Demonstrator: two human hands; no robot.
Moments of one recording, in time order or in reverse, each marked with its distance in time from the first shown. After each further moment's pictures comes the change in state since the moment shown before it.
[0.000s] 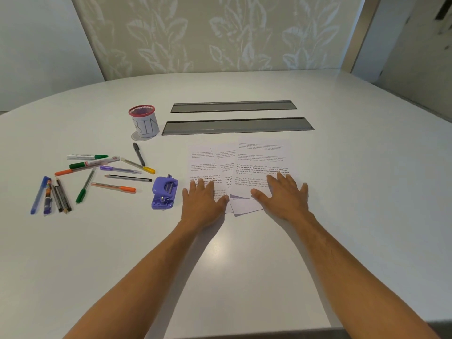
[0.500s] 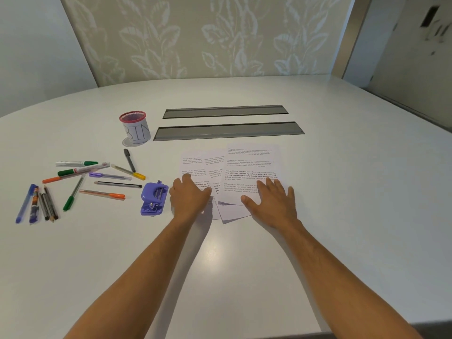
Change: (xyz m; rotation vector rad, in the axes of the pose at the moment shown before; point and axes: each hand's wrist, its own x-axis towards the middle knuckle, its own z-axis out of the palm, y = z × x) left_hand 0.023 0.013 -0.014 -0.367 0.184 -0.330; right_hand -0.006 -0.001 0.007 0.034 0.025 -0.019
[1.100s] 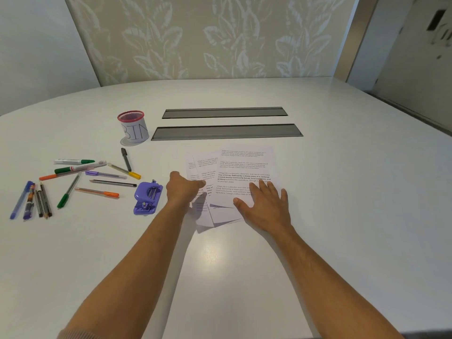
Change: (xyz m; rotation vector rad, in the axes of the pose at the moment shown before) left_hand 0.018 0.014 -0.004 -0.455 -0.078 -0.294; right_hand -0.002 0.001 0.003 0.038 0.021 -0.045
